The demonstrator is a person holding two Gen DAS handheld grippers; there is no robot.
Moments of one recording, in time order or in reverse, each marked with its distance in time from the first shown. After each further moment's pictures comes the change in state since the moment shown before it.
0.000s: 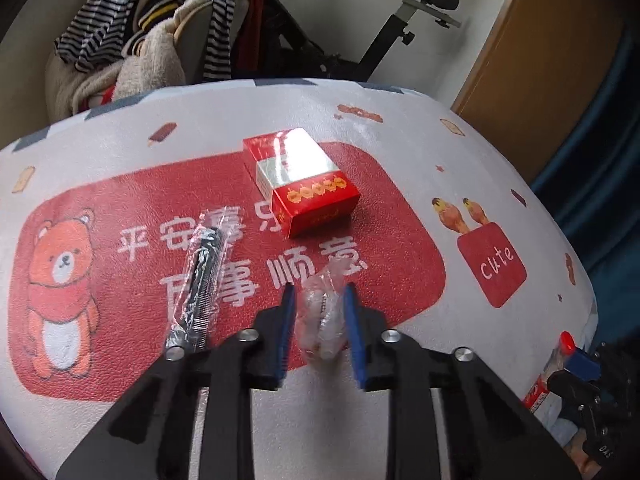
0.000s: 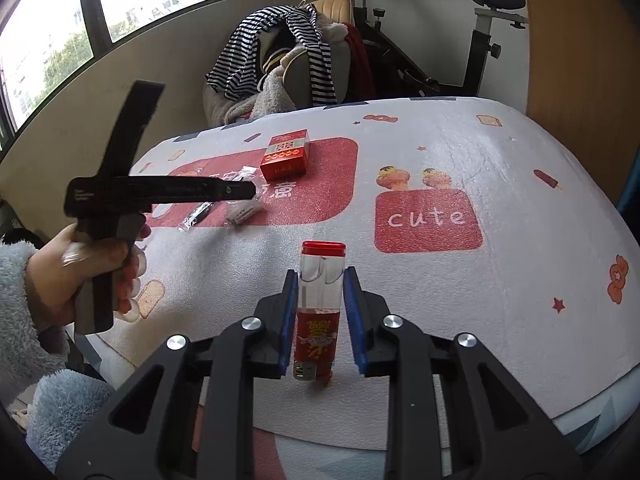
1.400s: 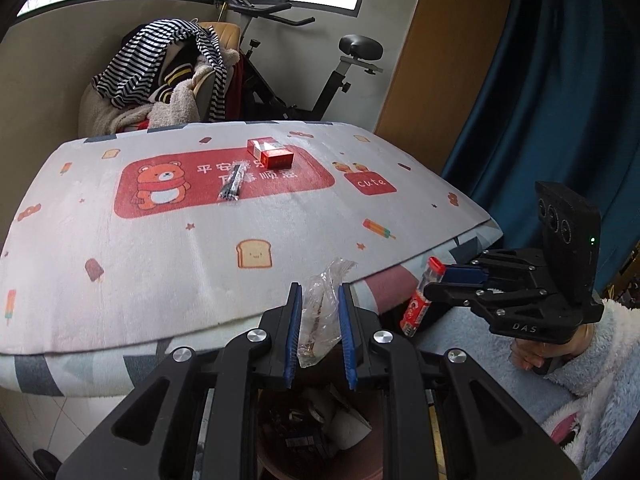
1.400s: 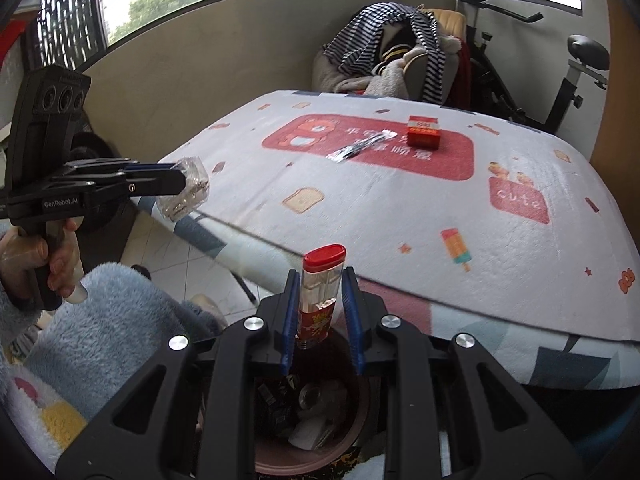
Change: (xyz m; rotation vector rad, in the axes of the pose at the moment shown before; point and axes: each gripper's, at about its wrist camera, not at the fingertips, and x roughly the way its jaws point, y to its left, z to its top) left arm -0.245 -0.024 -0.215 0.061 -0.202 -0.107; right arm -0.081 0.105 -0.076 -0.294 0.073 0.188
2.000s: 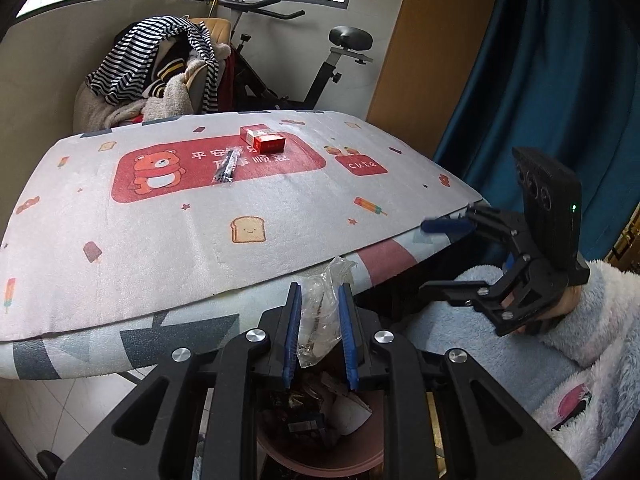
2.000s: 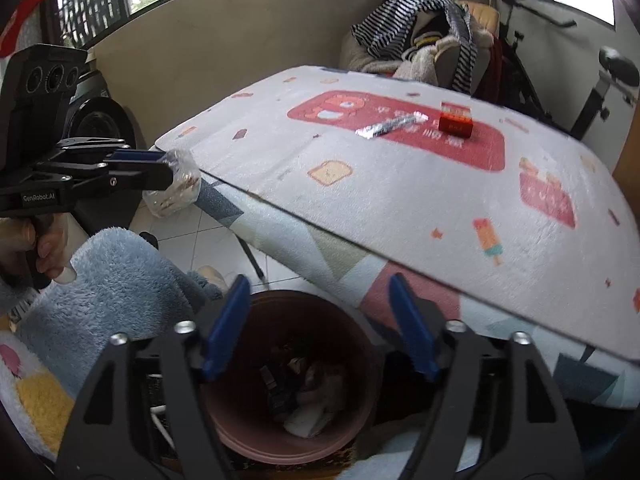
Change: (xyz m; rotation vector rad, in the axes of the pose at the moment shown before) left arm -0.006 -0.003 -0.021 0.036 0.023 -0.022; right arm 0.000 0.019 -0.011 -0.146 0.007 0.039
